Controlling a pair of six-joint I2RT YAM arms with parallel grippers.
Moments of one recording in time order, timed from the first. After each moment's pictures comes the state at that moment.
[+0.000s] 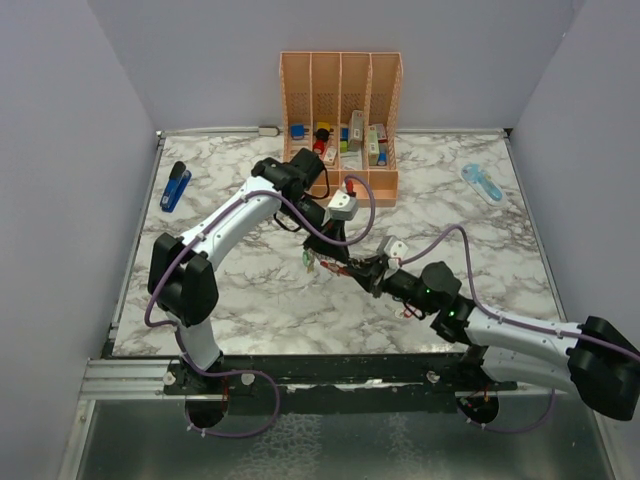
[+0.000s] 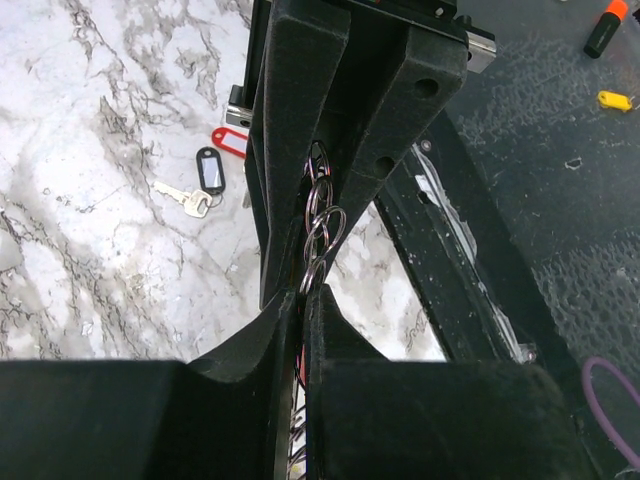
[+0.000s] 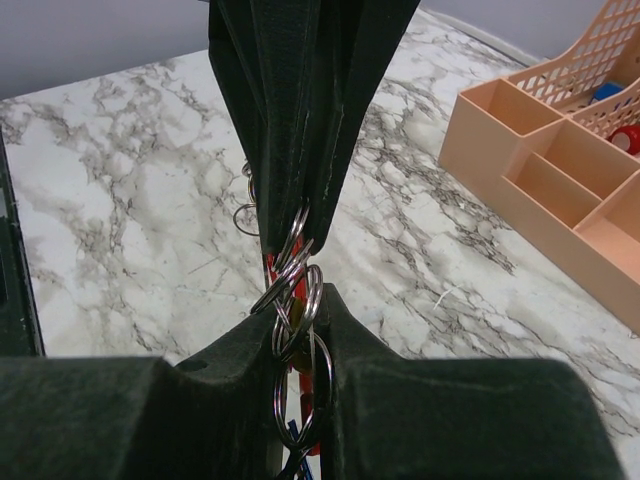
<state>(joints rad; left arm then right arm) -0.60 1.77 1.64 -1.24 1.18 1.09 0.89 1.02 0.31 0.73 -0.10 -0.05</state>
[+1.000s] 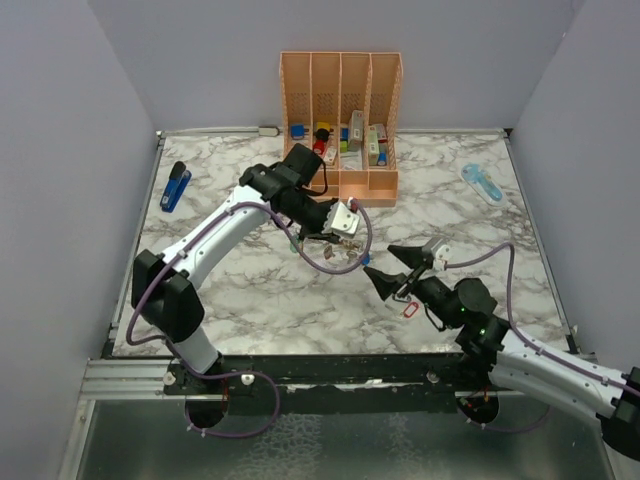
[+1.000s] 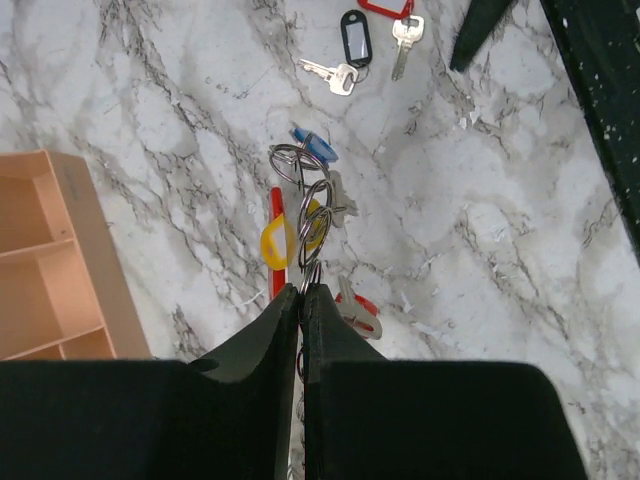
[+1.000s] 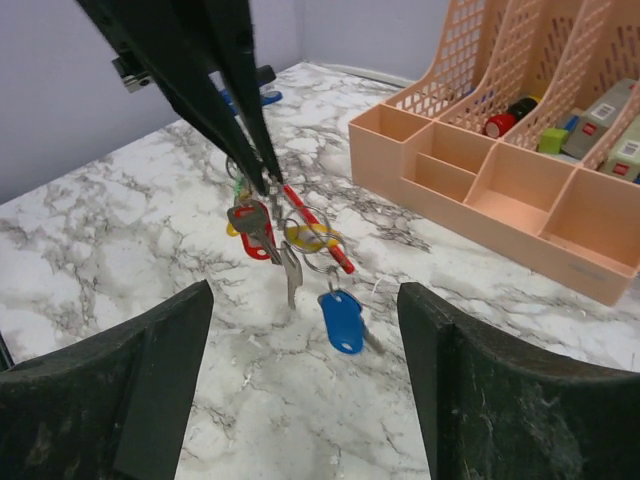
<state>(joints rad) -0.63 1.67 1.61 -1.06 0.77 1.16 0.89 0.65 0.23 0.55 0.11 0.06</state>
